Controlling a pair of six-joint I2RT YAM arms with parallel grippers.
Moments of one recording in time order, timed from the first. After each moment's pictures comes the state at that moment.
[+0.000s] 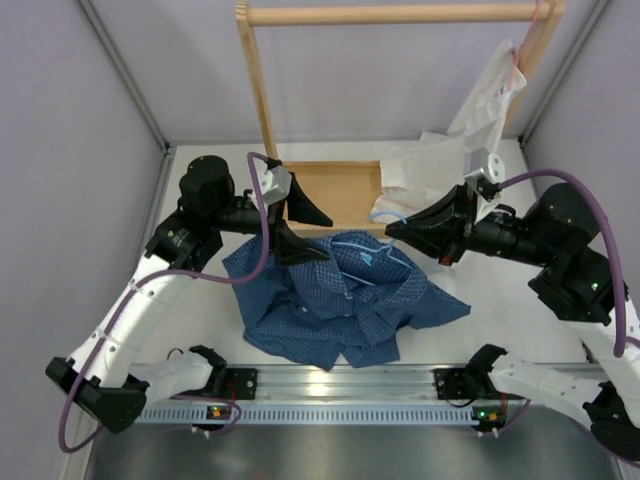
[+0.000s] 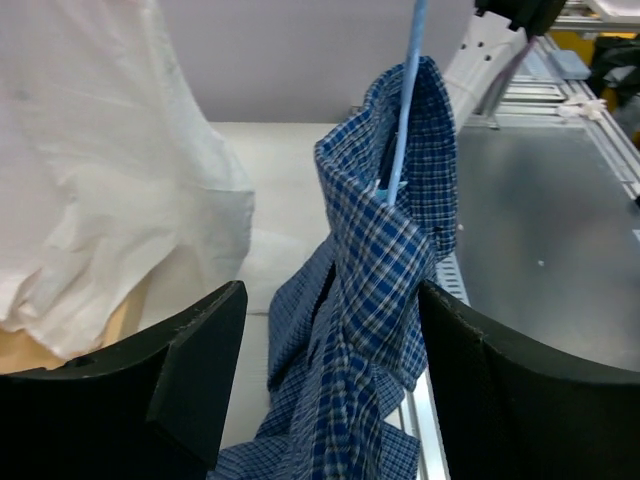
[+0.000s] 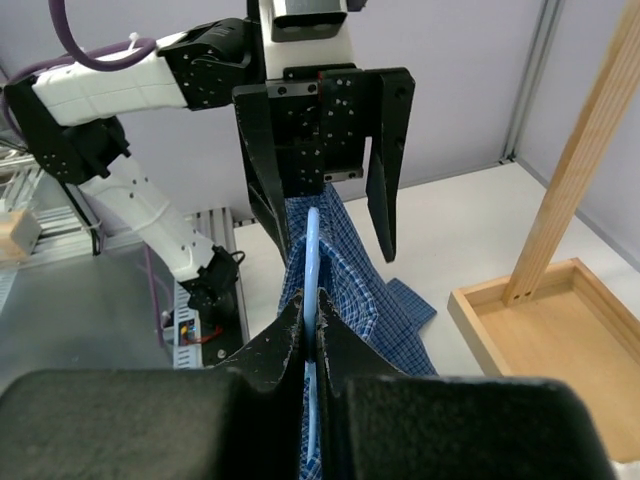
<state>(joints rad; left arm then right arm) -0.51 1.10 1.31 -0.34 1.12 0.06 0.74 0.87 1.41 -0.44 -0.57 0.11</state>
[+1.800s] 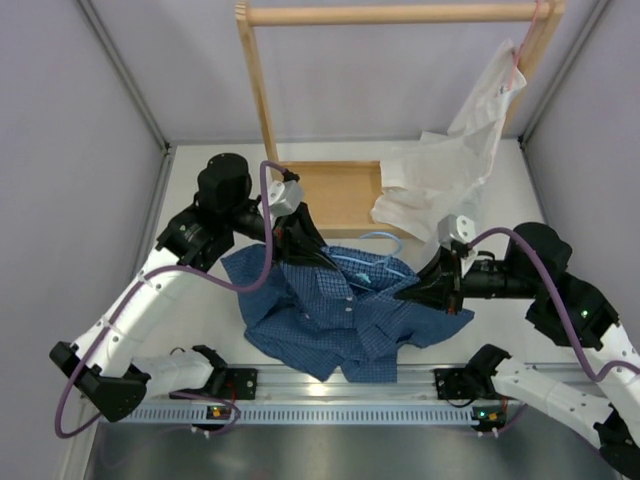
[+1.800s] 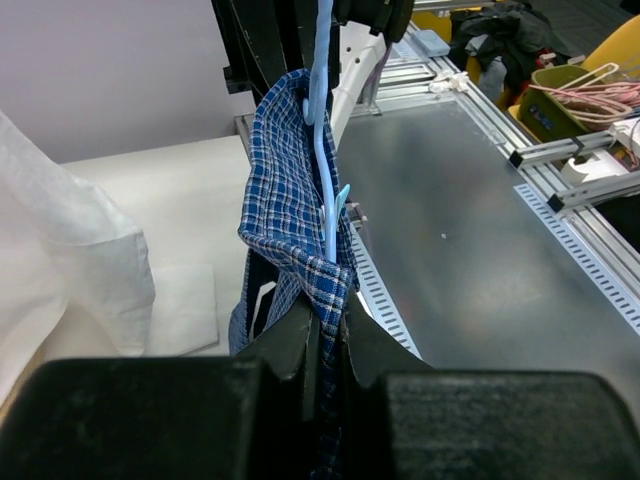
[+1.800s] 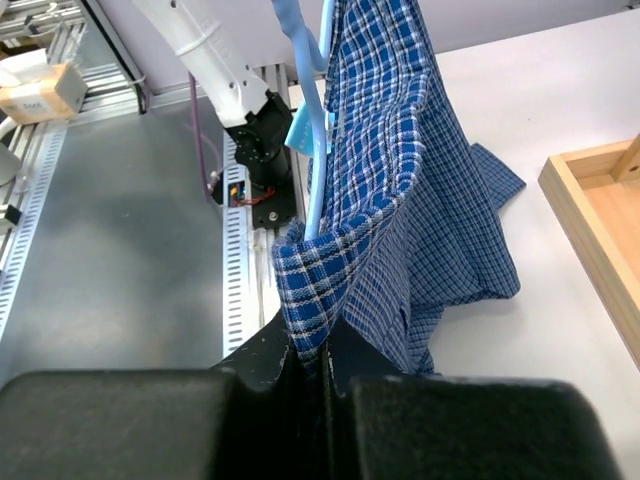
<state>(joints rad) -0.63 1.17 1.37 -0.39 1.33 0.11 0.74 0.69 1.13 -0.65 -0.72 -0.01</state>
